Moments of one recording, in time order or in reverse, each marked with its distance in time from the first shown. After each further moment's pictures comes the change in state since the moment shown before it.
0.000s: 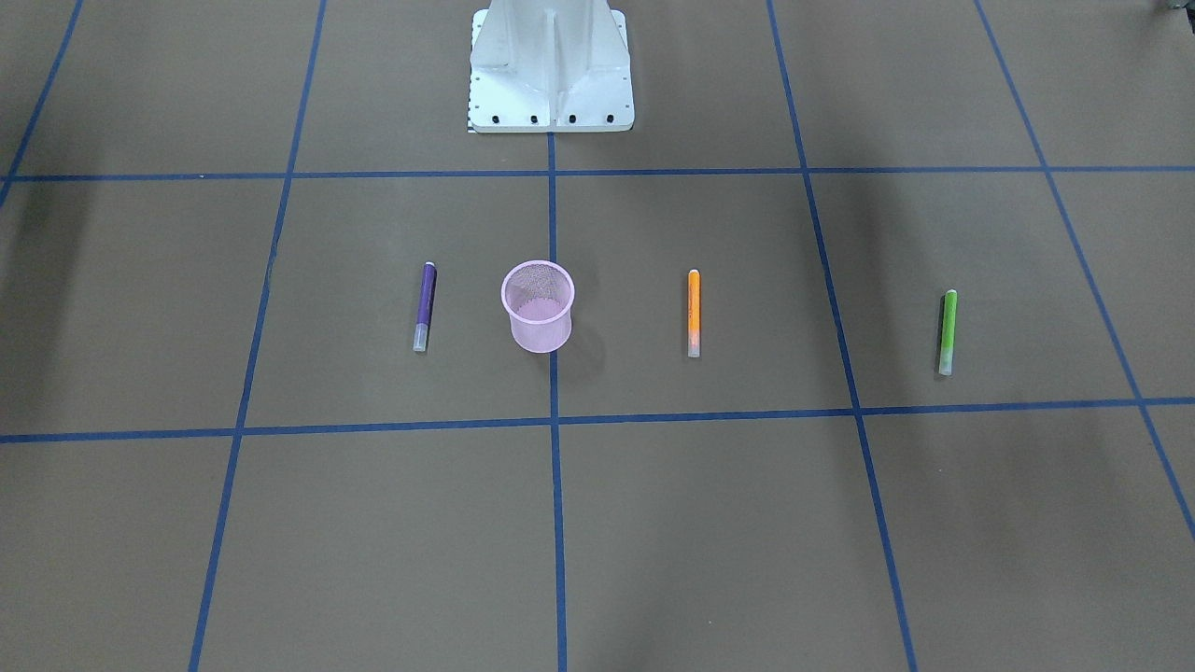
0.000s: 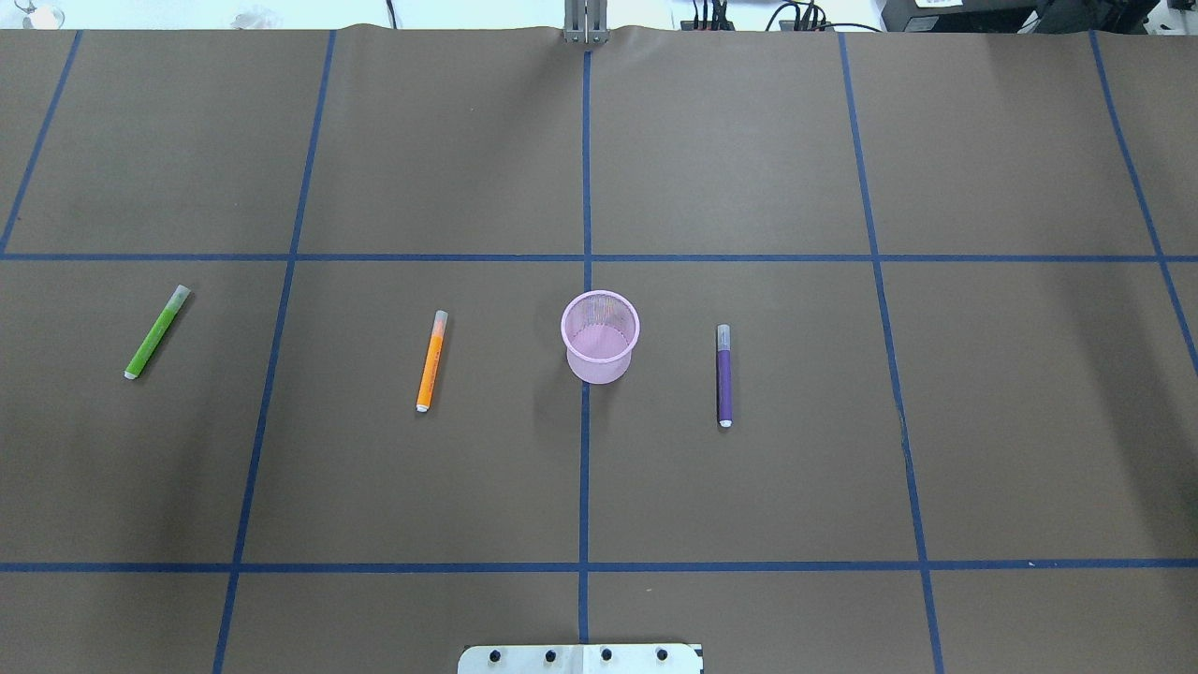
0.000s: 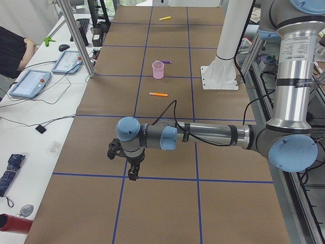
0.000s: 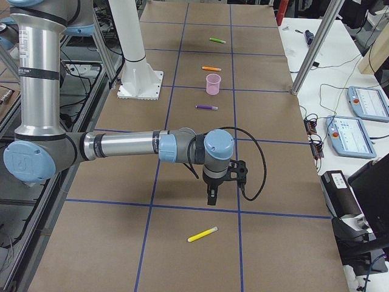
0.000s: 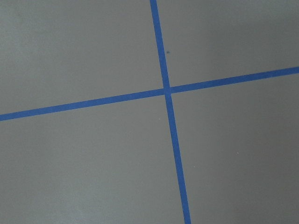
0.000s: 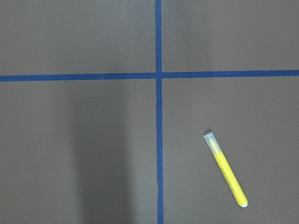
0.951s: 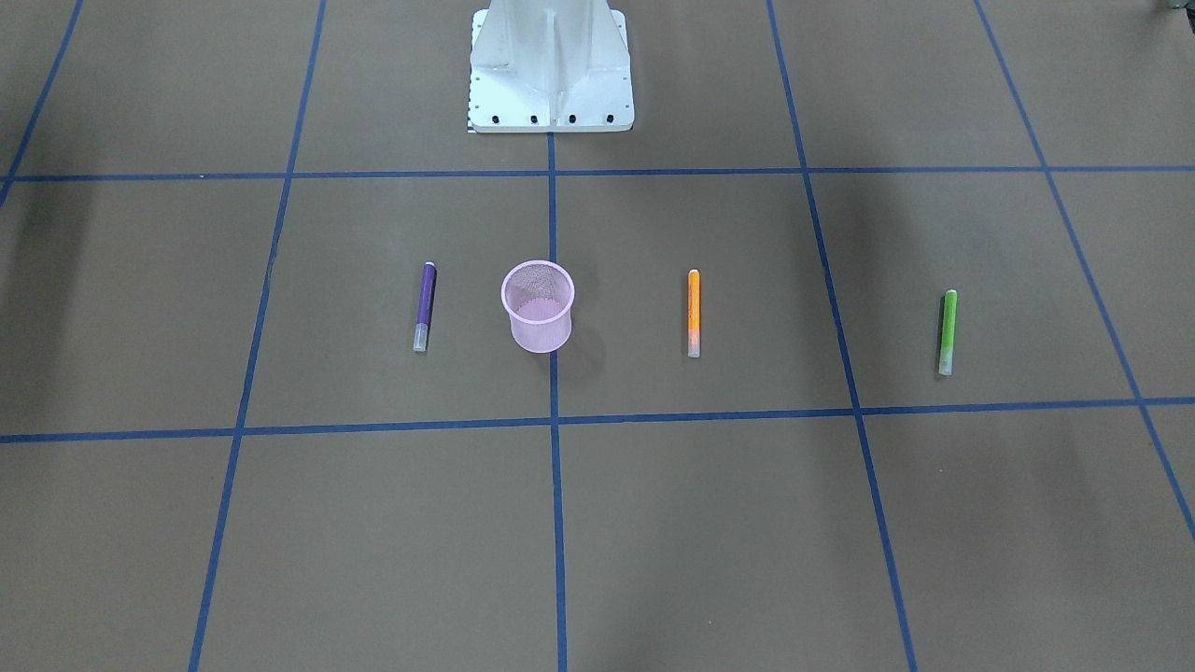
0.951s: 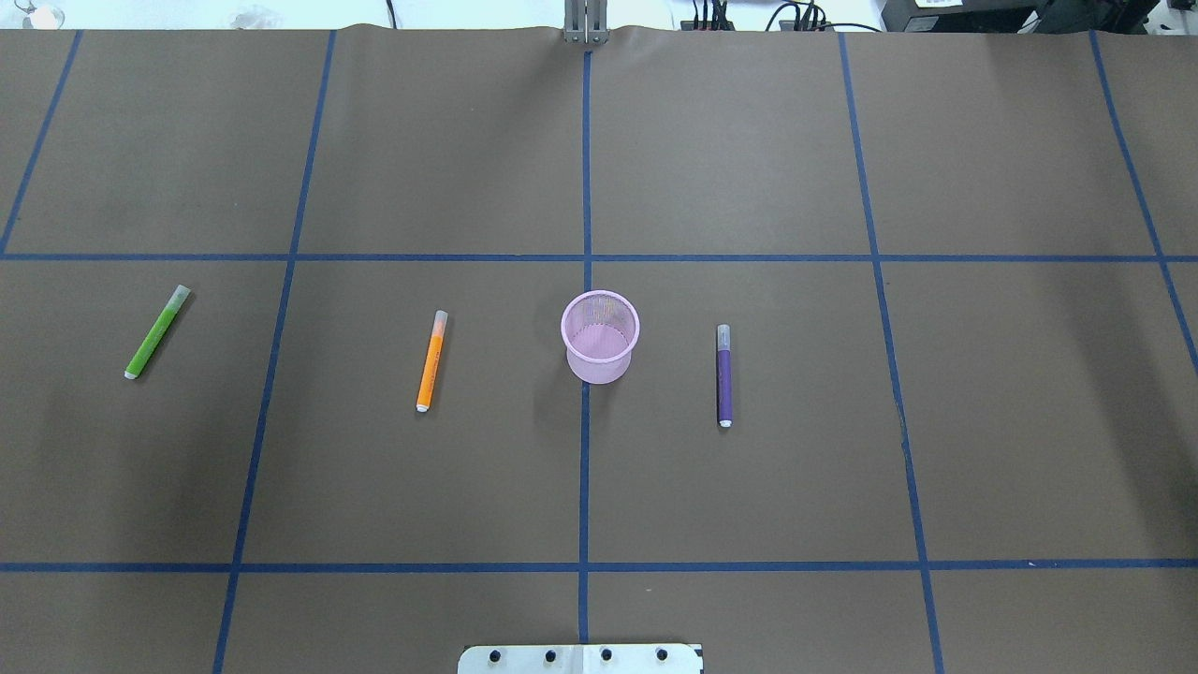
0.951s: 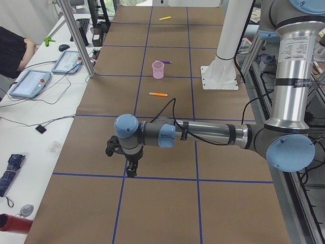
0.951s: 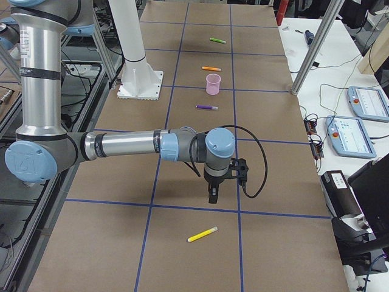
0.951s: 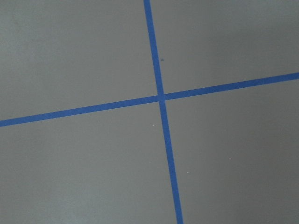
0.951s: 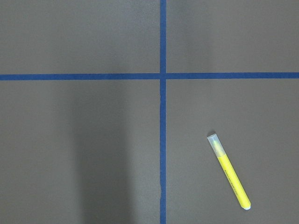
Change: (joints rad) left arm 0.002 -0.045 -0.020 0.009 -0.103 -0.012; right arm -0.018 0.005 0.003 0.004 -0.002 0.003
